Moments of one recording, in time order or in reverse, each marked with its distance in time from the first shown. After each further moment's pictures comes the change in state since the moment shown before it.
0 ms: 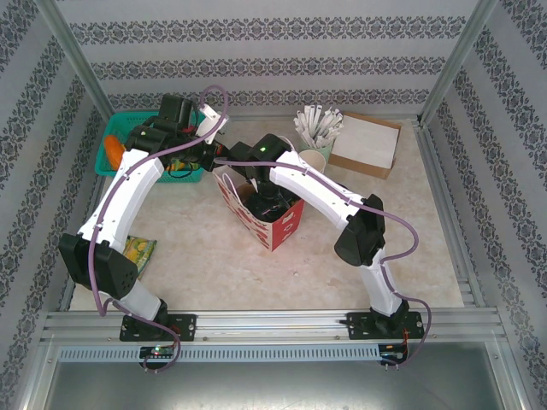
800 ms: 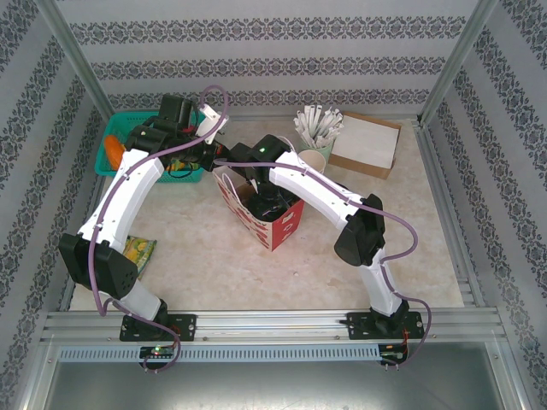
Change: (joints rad) left arm 0.000 0.000 0.000 0.000 0.000 0.000; right arm 0.000 0.002 -0.013 0.007 0.000 -0.003
